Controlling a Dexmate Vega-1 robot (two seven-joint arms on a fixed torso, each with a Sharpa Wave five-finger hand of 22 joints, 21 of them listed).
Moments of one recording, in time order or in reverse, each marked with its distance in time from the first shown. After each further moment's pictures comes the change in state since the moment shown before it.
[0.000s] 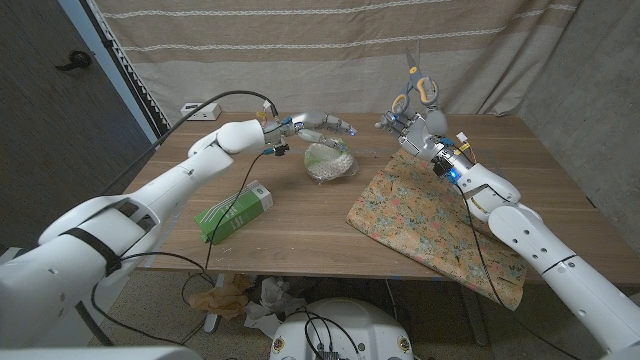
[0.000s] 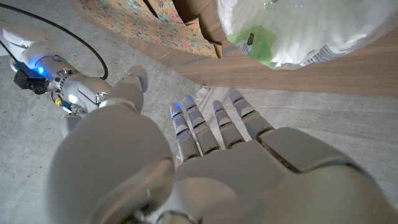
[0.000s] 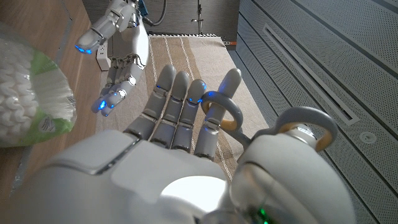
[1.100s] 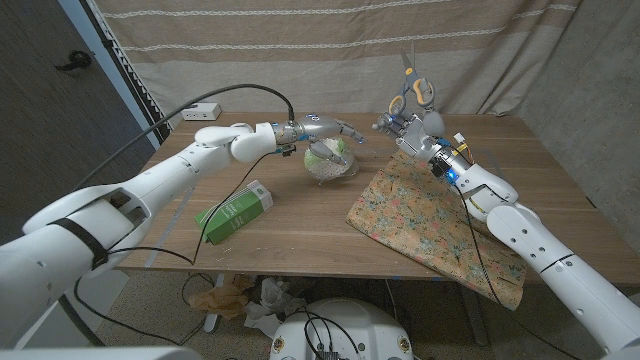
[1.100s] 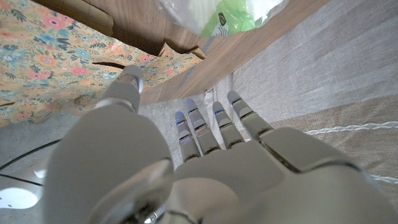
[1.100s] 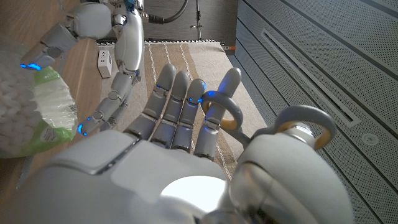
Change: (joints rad) left arm -0.069 0.063 0.123 -0.106 0.711 -0.077 0.507; left_hand 0.011 0.011 -0.016 0.000 0.016 -0.141 0.001 0.000 0.003 -0.070 0.001 -0.011 -0.003 -0.033 -0.001 0.000 -0.005 -0.001 -0.035 0.000 0.000; right arm 0.010 -0.003 -0.011 0.007 0.008 -0.006 0.024; right_hand 0.009 0.009 0.008 -0.017 0.000 0.009 0.009 -0.010 0.002 0.004 -0.001 0.011 -0.012 0.000 0.000 0.008 -0.023 0.012 0.013 0.008 -0.018
